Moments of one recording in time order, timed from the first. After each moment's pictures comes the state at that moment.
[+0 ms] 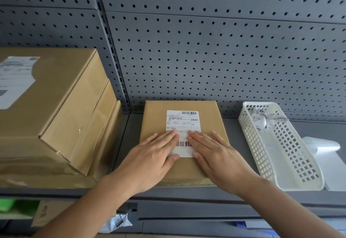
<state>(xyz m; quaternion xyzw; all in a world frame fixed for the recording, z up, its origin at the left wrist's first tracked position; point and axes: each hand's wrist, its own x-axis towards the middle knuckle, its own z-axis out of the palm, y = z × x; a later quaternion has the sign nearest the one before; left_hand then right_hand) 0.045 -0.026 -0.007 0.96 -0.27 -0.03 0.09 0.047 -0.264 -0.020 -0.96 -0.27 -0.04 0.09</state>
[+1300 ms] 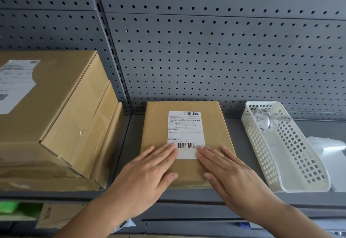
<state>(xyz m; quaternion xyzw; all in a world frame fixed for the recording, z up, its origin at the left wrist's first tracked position) 0.013 -0.008 -0.019 0.96 -0.28 0.00 0.08 0.010 -0.284 -0.023 -0.94 -0.30 -0.06 0.11</state>
